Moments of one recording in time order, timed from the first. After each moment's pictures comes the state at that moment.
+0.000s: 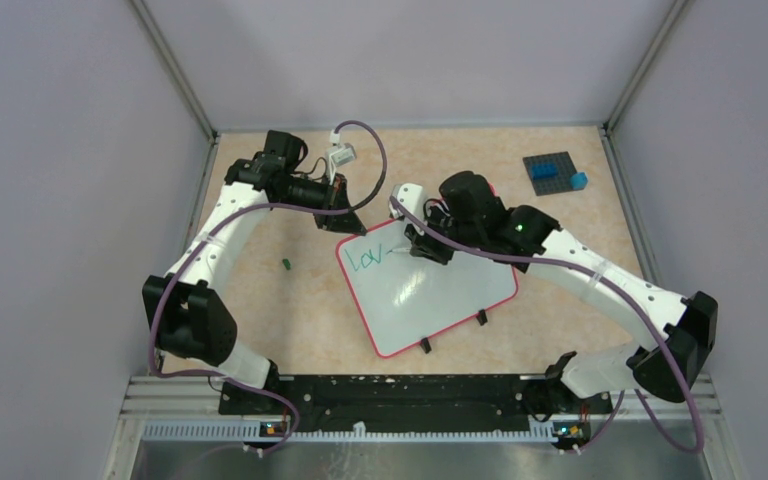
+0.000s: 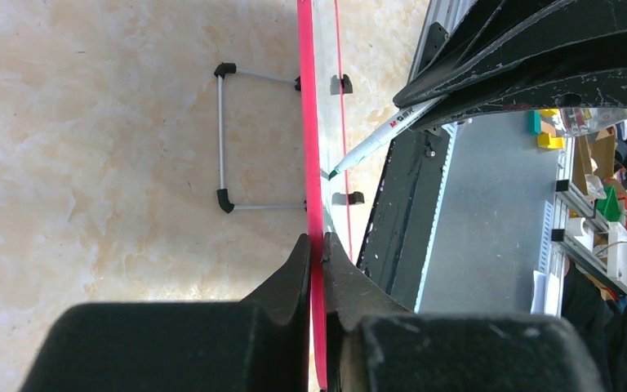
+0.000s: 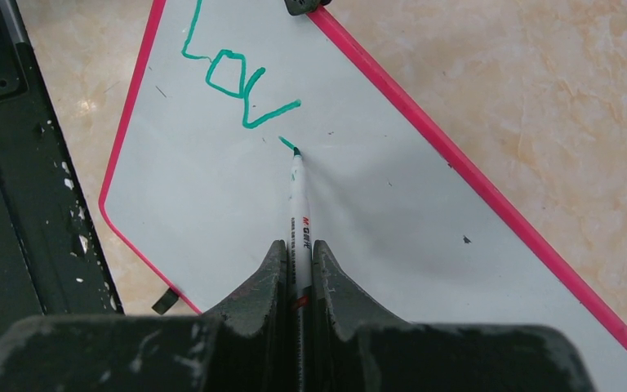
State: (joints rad) left arm -0.24 1.54 1.45 -0.97 1.06 0.32; right arm 0.85 1.34 1.30 -0.64 -0.22 -0.34
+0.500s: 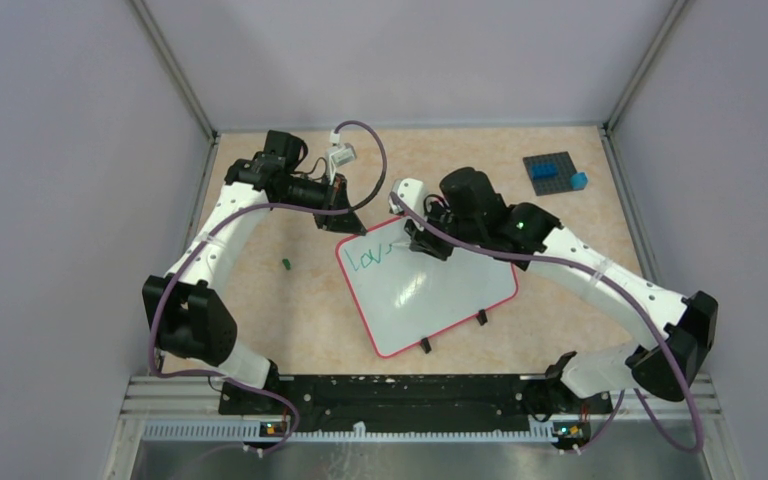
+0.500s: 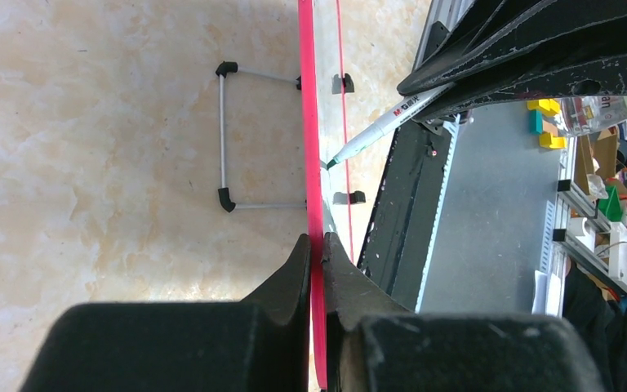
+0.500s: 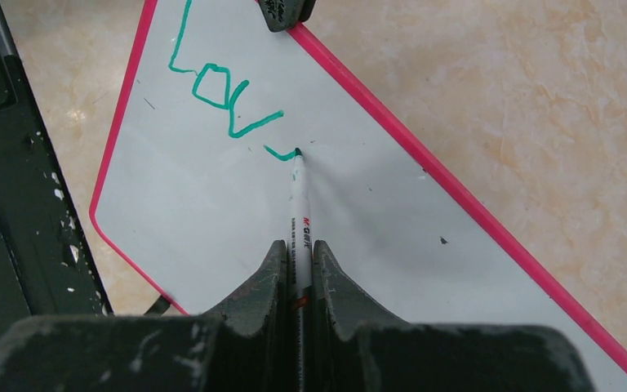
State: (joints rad) left arm -0.24 1.54 1.45 -0.97 1.06 0.32; right arm 0.85 1.34 1.33 -0.64 -0.20 -0.34
